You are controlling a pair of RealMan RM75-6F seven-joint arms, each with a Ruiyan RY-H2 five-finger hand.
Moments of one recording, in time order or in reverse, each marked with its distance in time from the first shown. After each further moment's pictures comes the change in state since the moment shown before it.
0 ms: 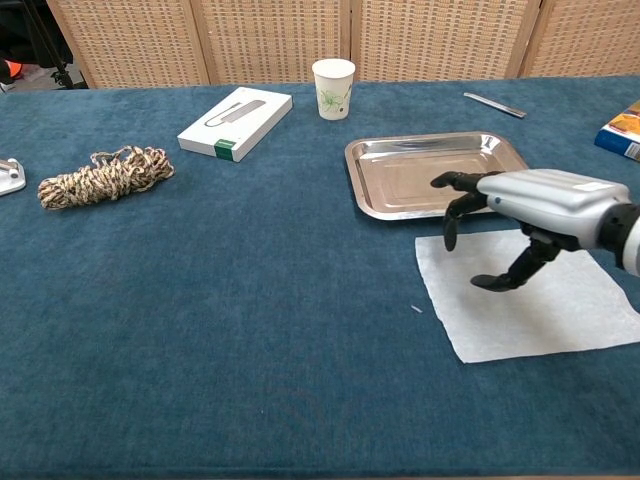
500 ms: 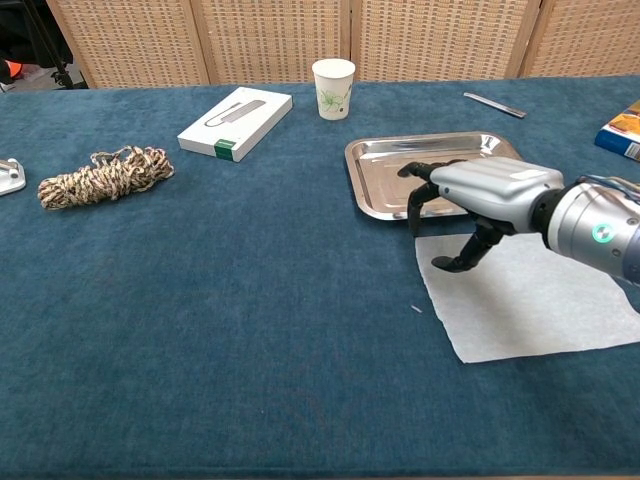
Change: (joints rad) left arm 0.002 0.009 -0.005 0.003 -0.008 0.001 -0.027; right arm 0.104 -0.104 0.041 0.075 0.144 0.011 -0.153
